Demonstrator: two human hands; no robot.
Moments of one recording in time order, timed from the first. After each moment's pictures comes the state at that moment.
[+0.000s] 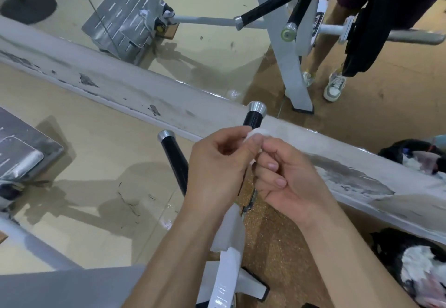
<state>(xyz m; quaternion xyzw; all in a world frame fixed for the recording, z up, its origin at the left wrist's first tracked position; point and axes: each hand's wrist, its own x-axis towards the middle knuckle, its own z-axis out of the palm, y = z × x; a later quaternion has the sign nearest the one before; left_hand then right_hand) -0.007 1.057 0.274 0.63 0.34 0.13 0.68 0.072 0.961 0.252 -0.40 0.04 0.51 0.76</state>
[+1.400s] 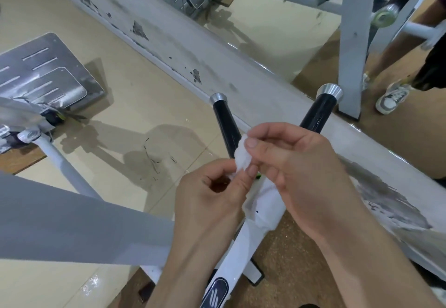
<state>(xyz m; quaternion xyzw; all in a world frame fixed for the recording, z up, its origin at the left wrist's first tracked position) -0.108 1.058 0.247 0.60 0.46 0.23 0.61 0.002 1.012 0.275 -0.63 -0.07 0.47 0.62</state>
